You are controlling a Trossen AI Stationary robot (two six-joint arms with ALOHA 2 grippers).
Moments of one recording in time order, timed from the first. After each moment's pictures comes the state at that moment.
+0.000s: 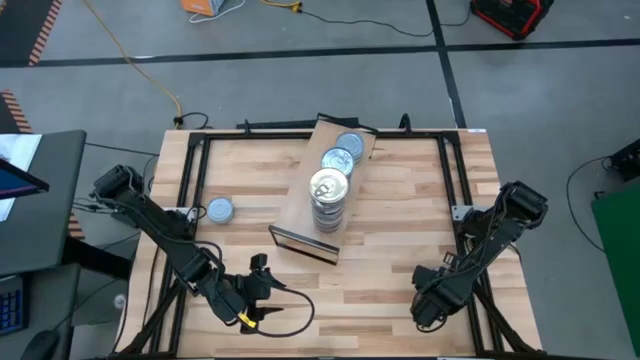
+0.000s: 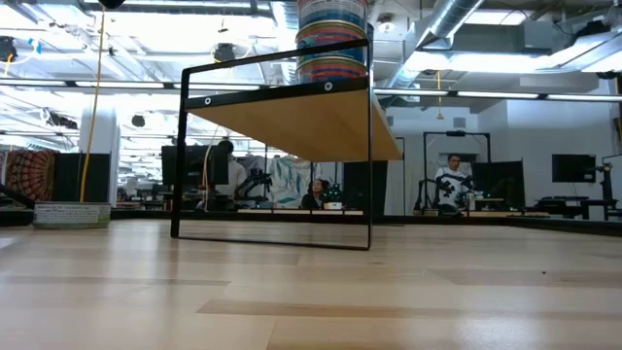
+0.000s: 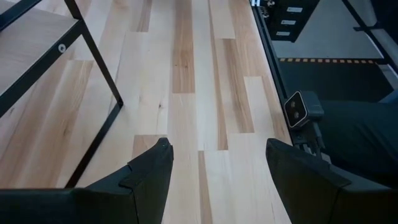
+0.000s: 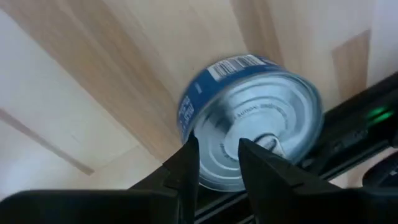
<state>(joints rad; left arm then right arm) -0.74 1.44 1.06 -0.28 -0.50 -0.51 0.85 1.69 0.99 -1.14 -0.17 1.31</state>
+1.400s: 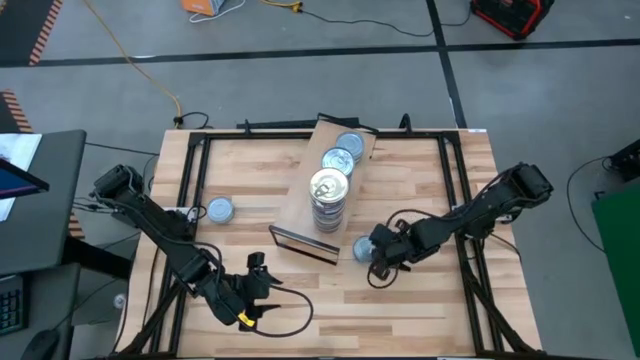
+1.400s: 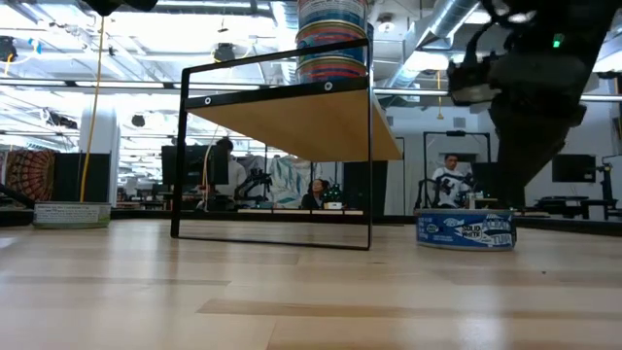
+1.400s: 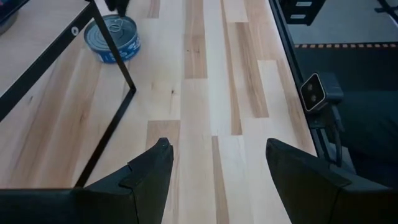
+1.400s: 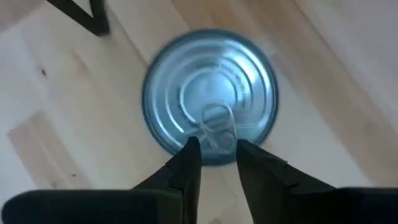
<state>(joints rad) -0.75 1.44 1.06 -0.35 -0.53 -0.52 0.38 1.51 0.87 -0.63 0.28 0.95</state>
